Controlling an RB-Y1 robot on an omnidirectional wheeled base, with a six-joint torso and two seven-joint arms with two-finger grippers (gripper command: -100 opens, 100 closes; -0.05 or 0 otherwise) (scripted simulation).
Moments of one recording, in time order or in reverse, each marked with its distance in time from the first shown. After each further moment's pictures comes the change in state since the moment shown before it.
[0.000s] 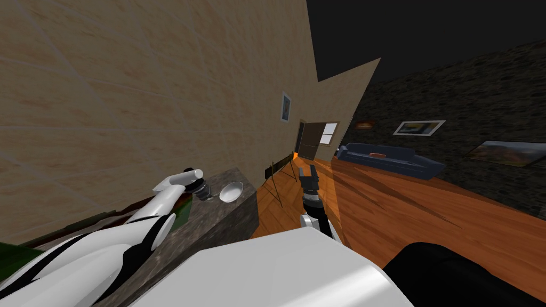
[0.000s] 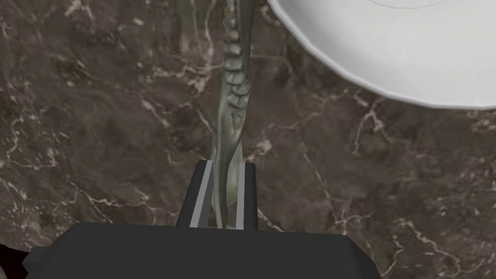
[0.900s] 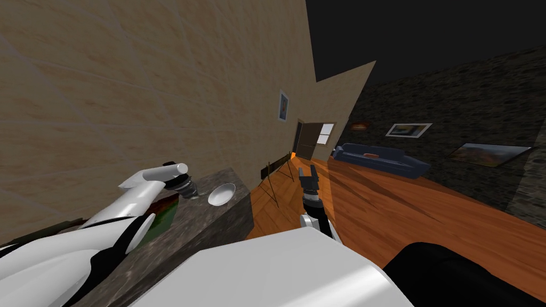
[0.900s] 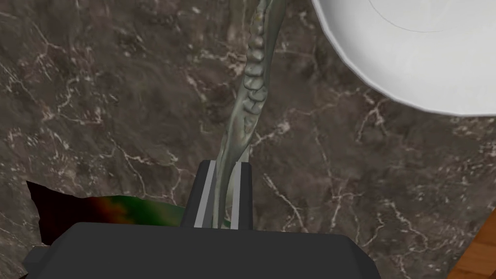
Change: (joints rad) left arm -0.009 0.155 0.003 -0.038 0.032 0.081 0.093; right arm 0.000 0.000 0.000 0.000 0.000 0.000 0.000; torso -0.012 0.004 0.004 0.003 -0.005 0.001
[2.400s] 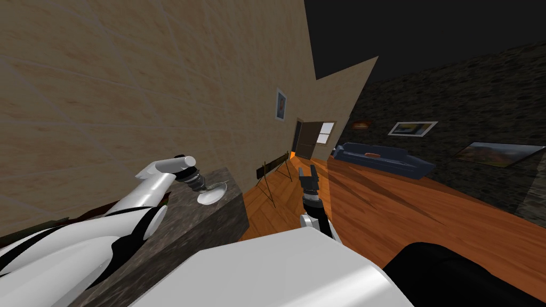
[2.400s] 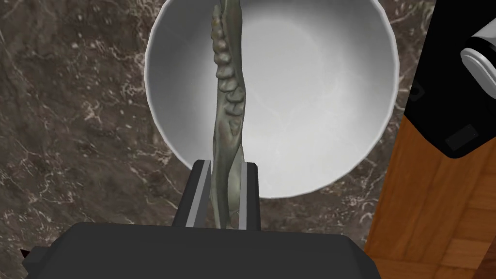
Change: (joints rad) left arm -0.078 -0.046 -0.002 -0.088 0.010 0.148 0.003; right arm 0.000 0.000 0.000 0.000 0.000 0.000 0.000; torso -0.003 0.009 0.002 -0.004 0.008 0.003
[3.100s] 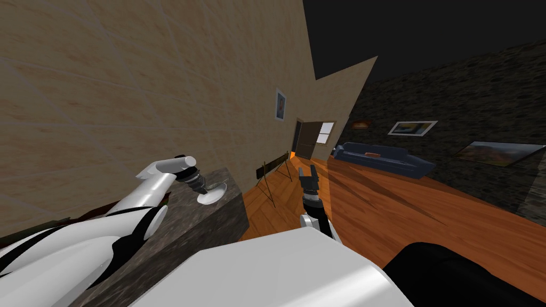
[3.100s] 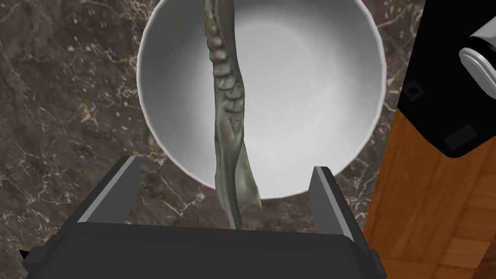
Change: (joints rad) left arm 0.000 -0.003 0.000 0.000 0.000 0.002 -0.001; right arm 0.000 0.000 0.000 0.000 0.000 0.000 0.000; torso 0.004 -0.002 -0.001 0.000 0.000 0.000
